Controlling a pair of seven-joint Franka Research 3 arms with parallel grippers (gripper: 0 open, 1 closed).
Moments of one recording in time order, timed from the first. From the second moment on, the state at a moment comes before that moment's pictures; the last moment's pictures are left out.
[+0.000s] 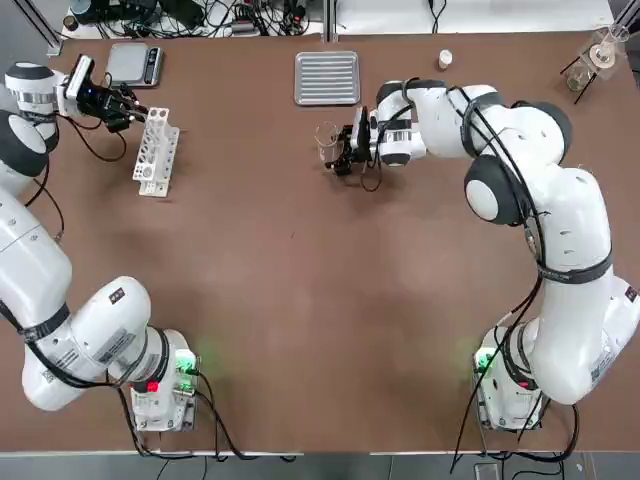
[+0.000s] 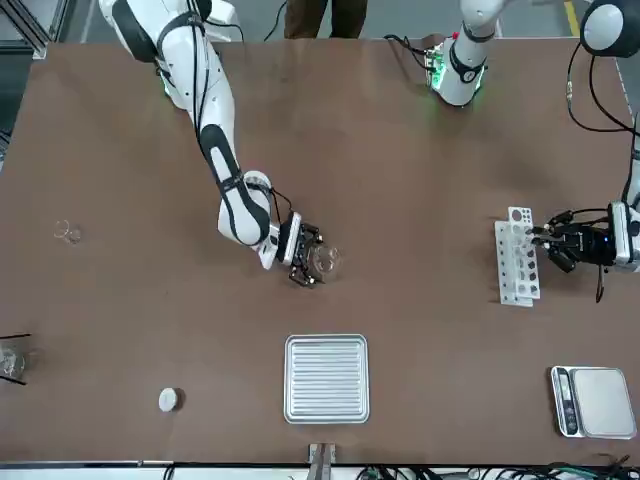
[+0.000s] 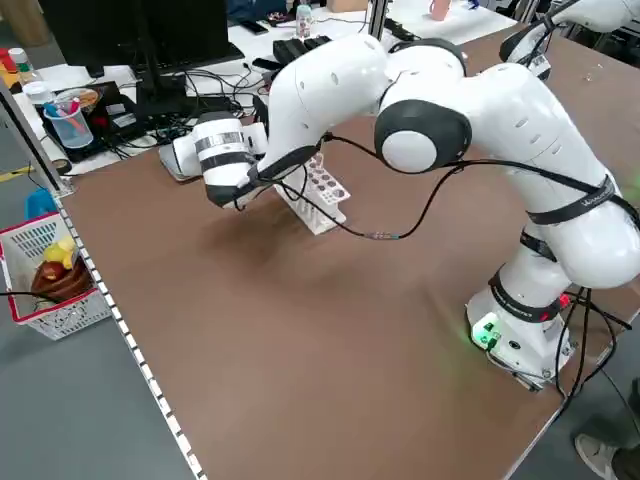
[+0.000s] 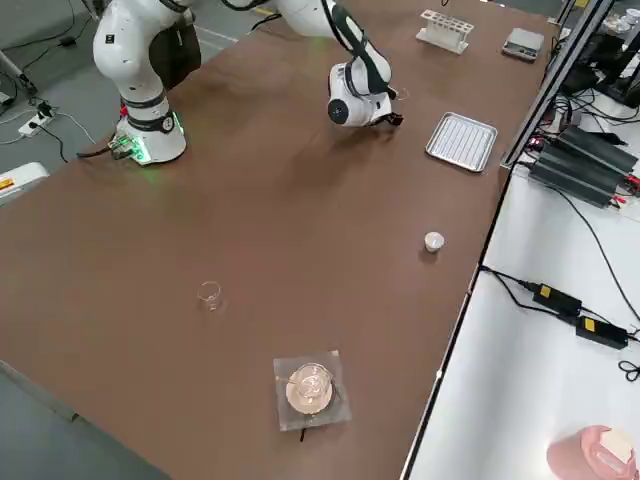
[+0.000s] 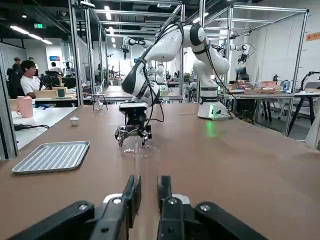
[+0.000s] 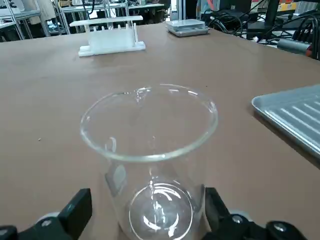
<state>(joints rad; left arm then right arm) 0.70 0.88 -0.20 -1.37 -0.85 1.15 2.39 0.64 0.82 -0.01 -1.72 2.08 2.41 -2.52</state>
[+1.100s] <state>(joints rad) 0.71 0.88 -0.21 -1.37 -0.85 1.15 2.38 0.65 0.83 -0.01 -1.71 2.08 2.41 -2.52</state>
